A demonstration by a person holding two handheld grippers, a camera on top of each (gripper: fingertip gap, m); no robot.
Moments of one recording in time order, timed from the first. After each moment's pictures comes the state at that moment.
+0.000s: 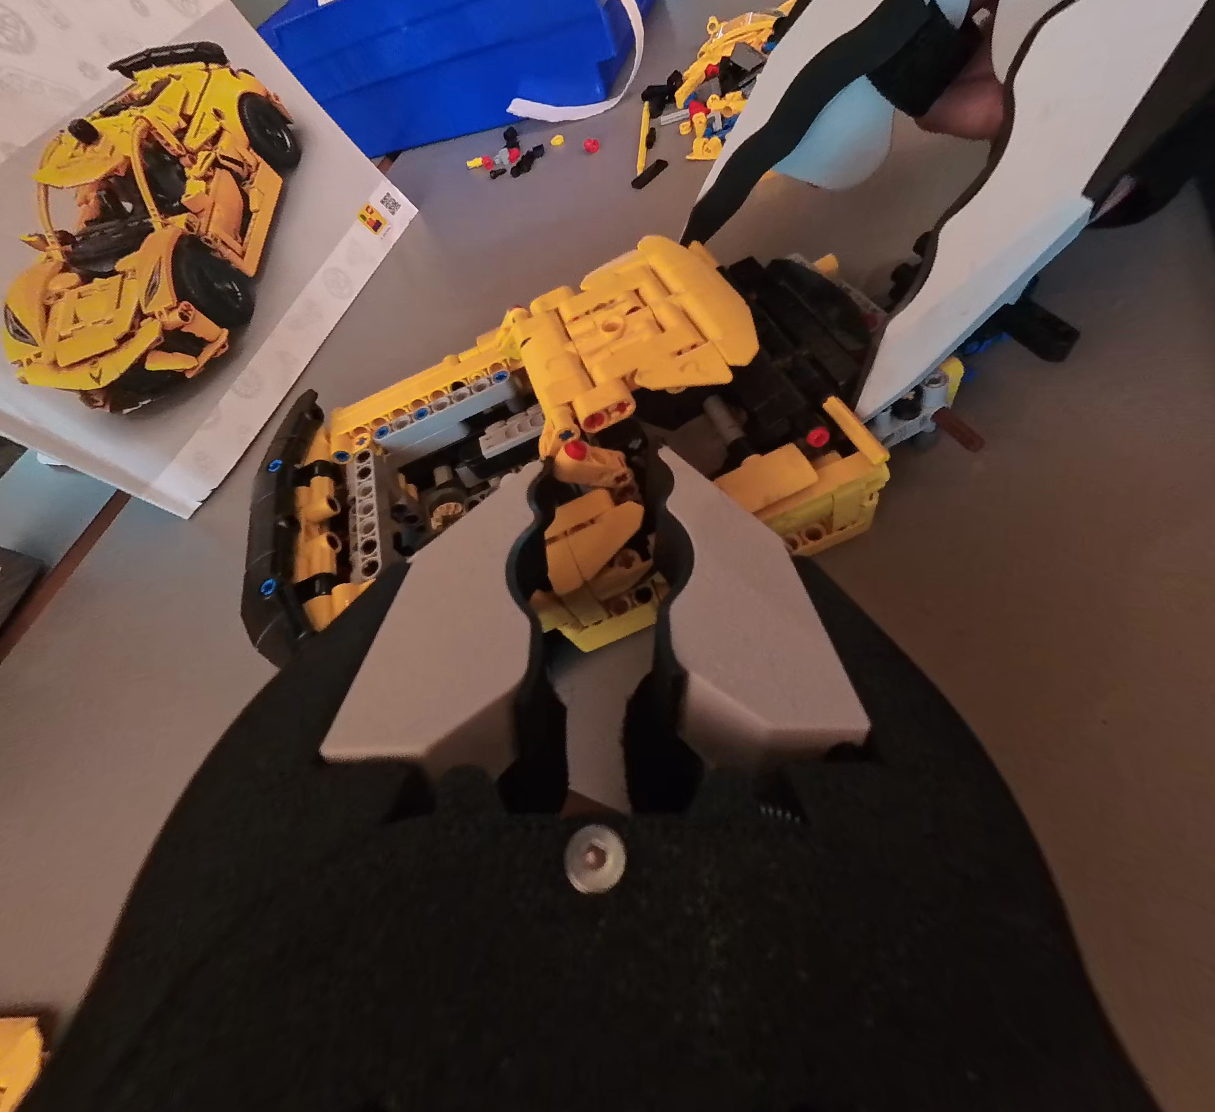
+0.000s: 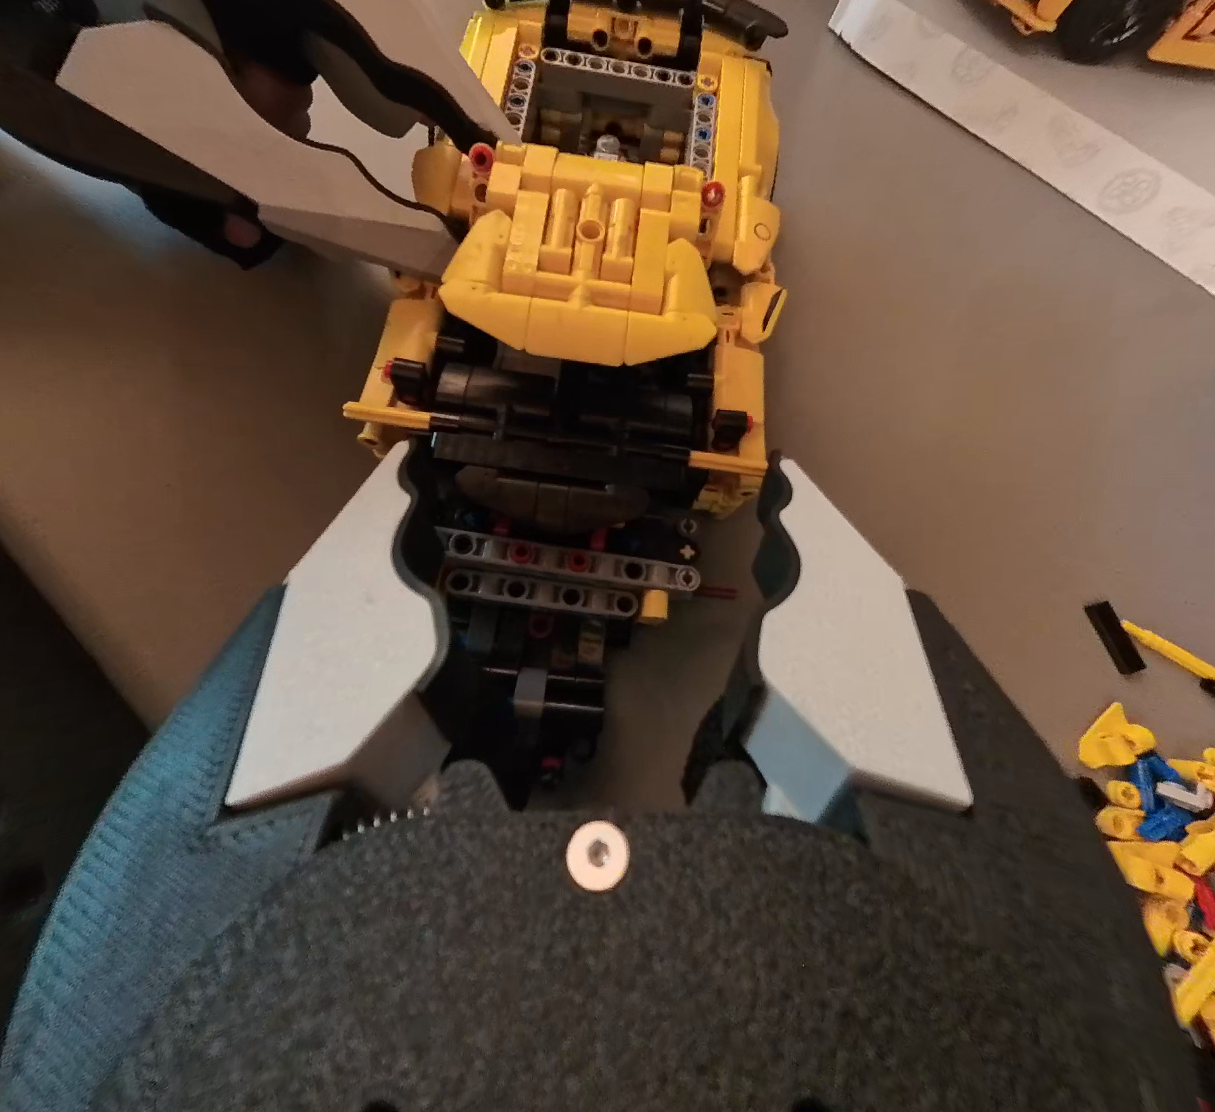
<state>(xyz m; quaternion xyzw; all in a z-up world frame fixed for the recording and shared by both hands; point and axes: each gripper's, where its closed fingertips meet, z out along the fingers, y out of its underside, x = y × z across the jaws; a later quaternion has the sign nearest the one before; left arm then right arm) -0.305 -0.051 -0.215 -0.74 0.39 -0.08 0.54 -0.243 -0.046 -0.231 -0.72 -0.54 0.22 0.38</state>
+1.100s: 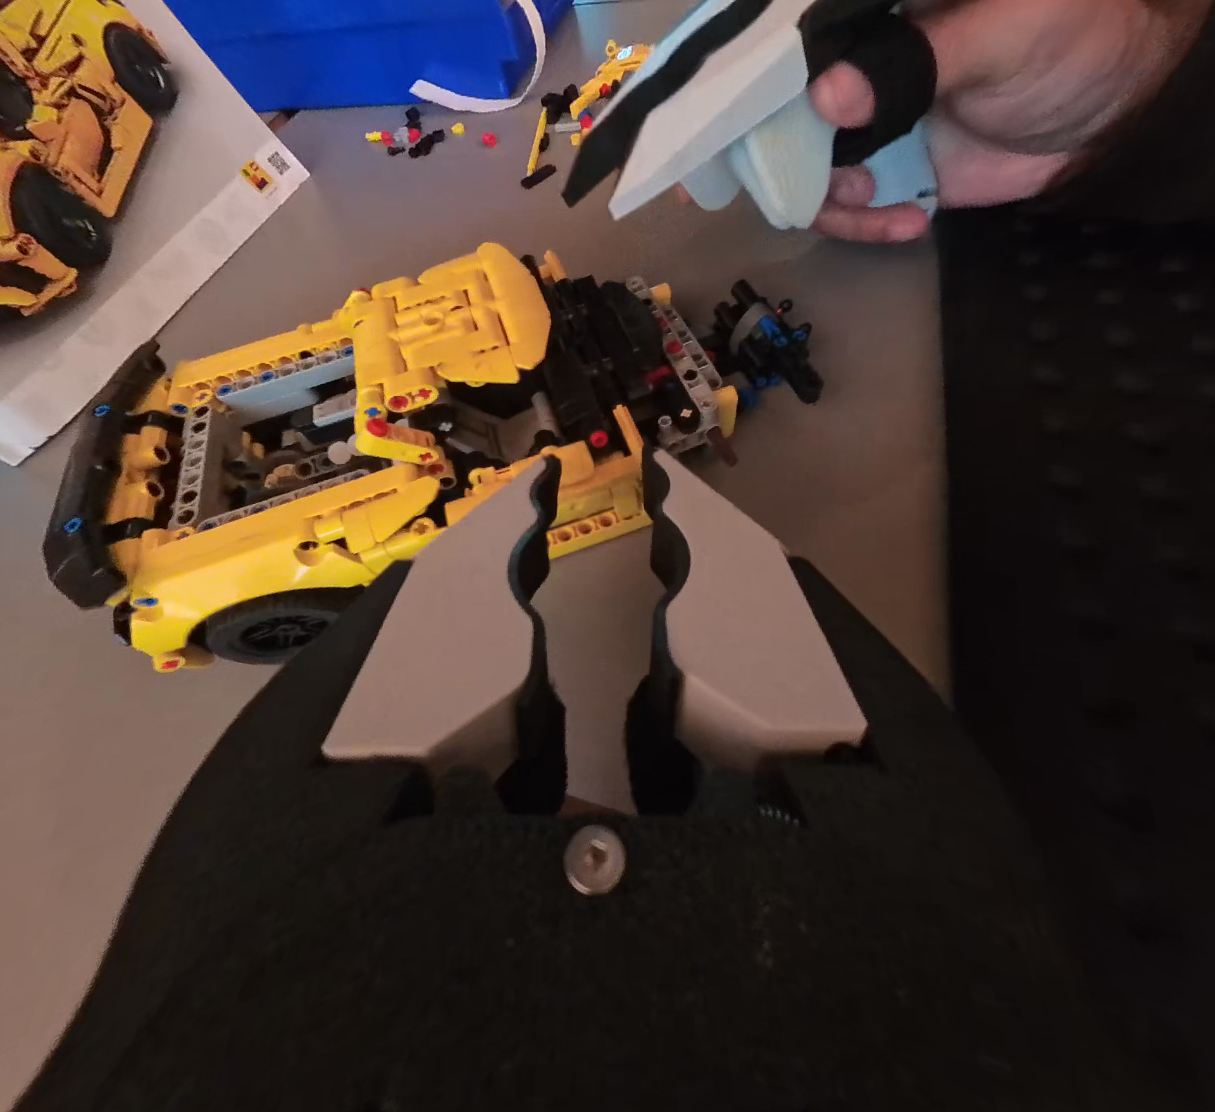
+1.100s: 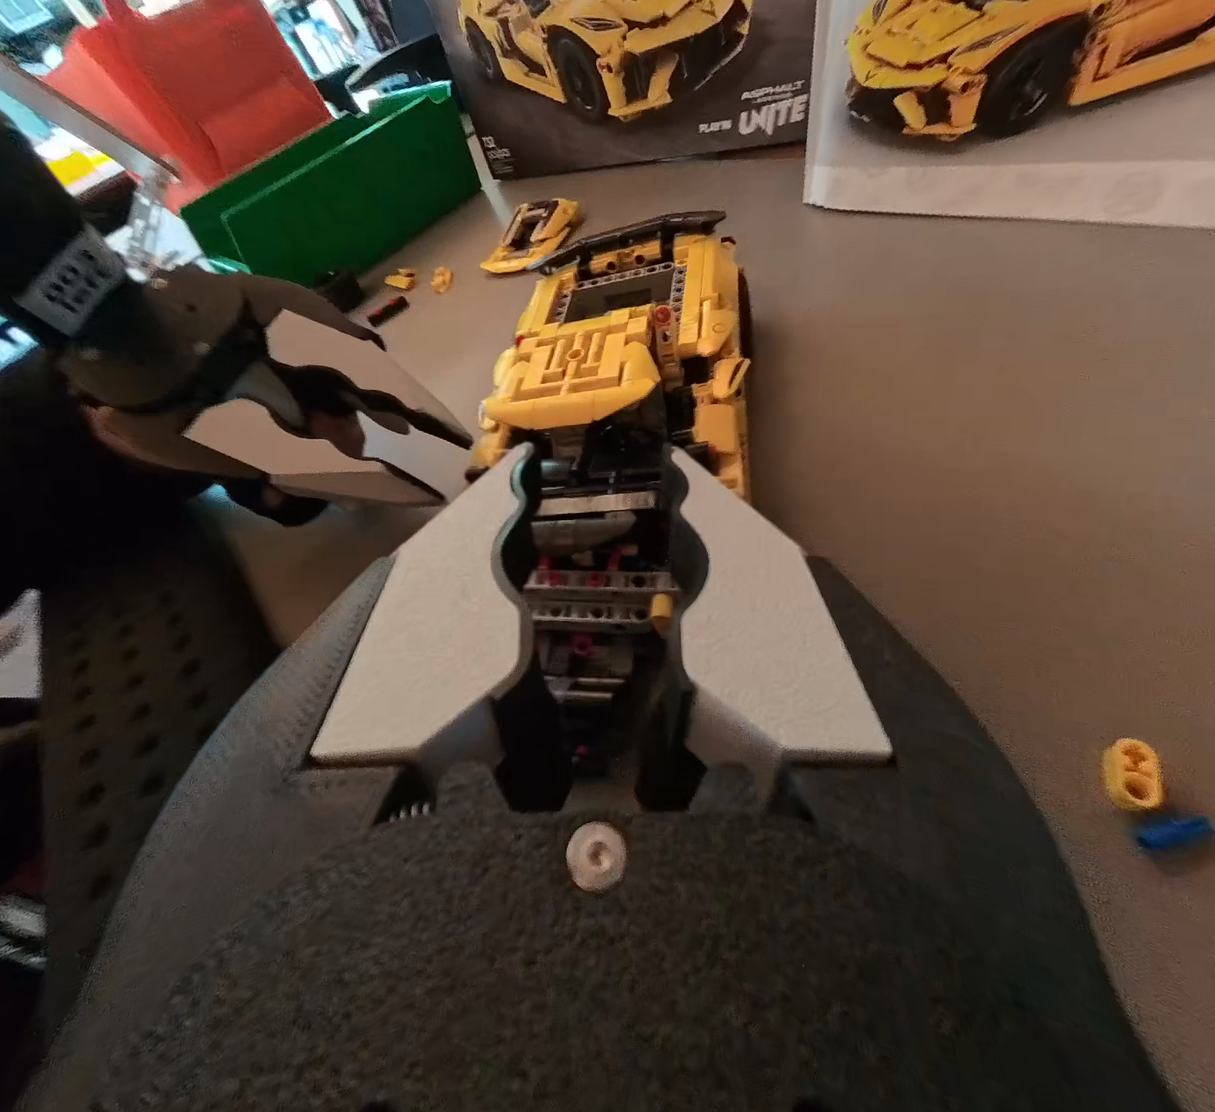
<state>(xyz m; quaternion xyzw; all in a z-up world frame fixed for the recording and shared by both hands) -0.281 -0.106 -0.211 -0.77 0.36 -0.15 0.51 -0.230 -0.046 -0.185 -0.70 -0.39 0.45 0.40</state>
